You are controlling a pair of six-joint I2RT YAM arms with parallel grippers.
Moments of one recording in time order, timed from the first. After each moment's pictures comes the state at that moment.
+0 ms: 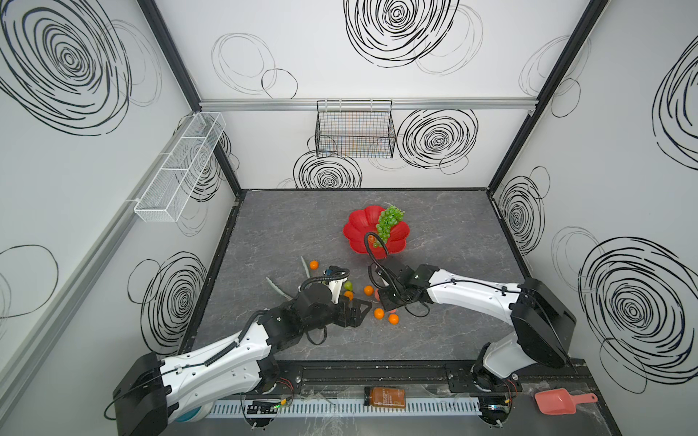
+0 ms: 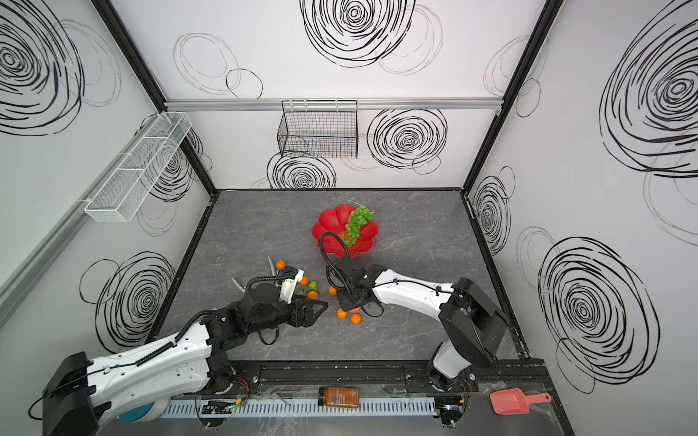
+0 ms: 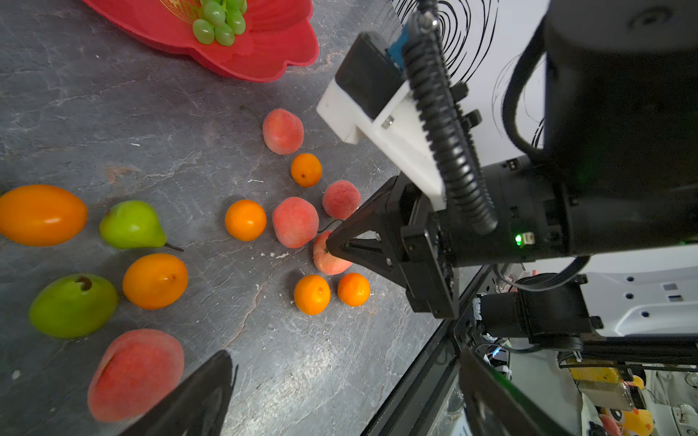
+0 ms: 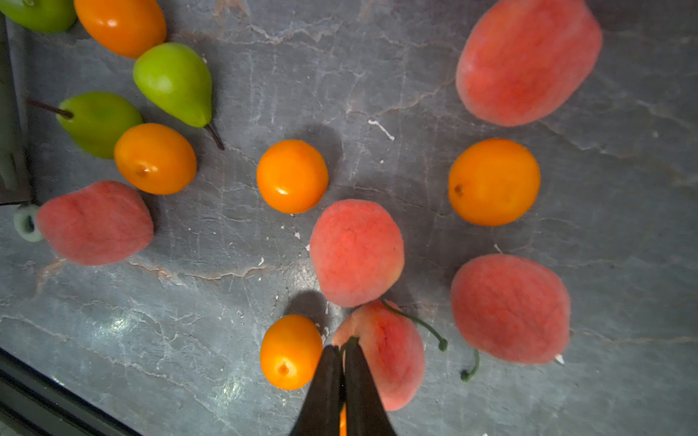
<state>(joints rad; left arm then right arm) -0.90 0.88 0.44 -0.09 0.09 -0.75 0.89 1.55 0.95 -0.60 0.00 0.54</state>
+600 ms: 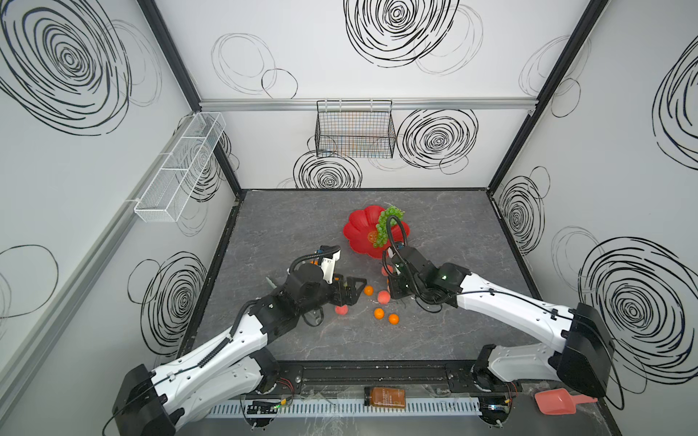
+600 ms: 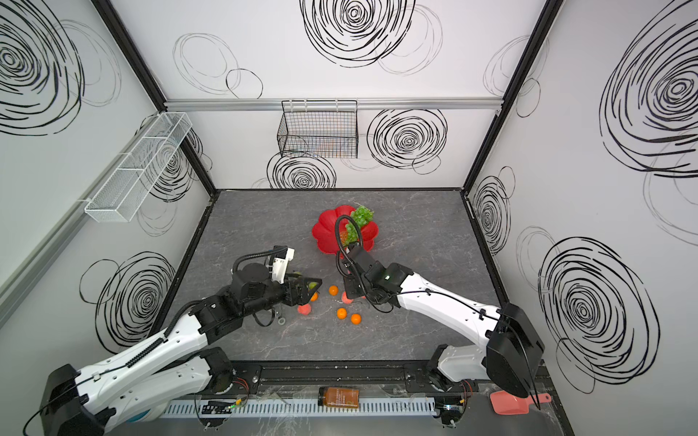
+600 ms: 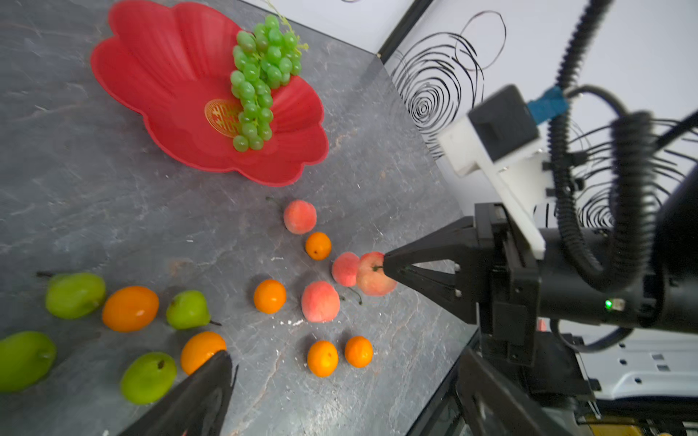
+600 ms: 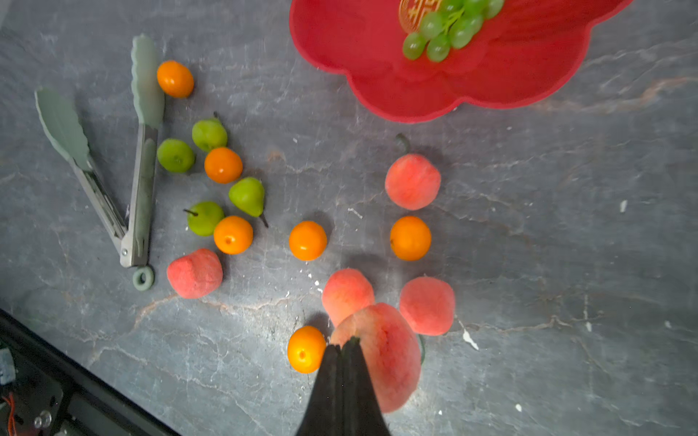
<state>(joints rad) -0.72 0.89 0.60 -0.17 0.13 -0.64 0.85 1.30 0.96 -0.61 0.13 0.56</state>
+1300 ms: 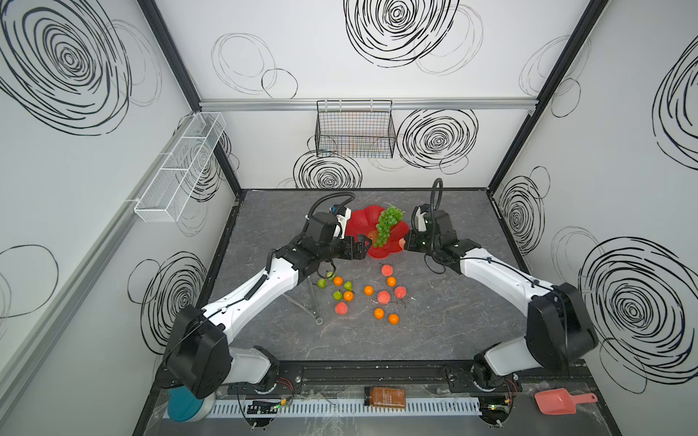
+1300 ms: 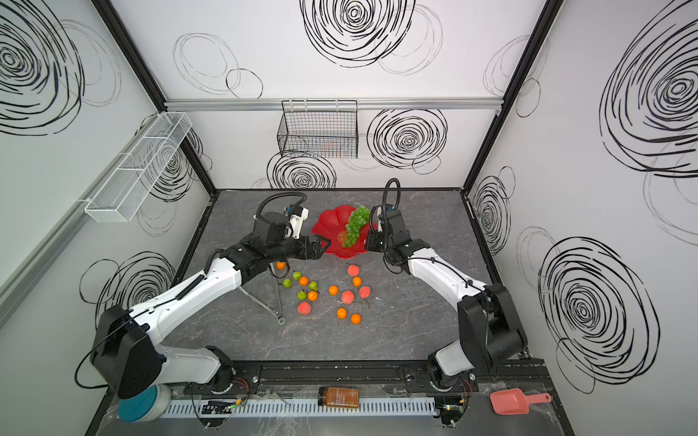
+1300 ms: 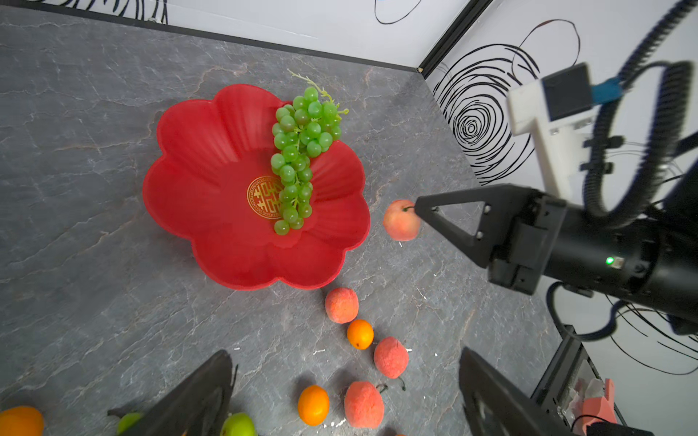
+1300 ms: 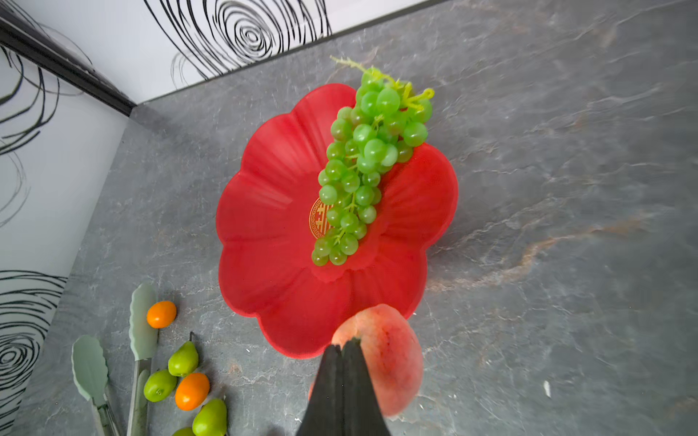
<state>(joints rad) -0.53 1.38 1.06 -0.27 0.23 -0.44 0.42 1.51 1.00 -0.19 -0.09 0.50</state>
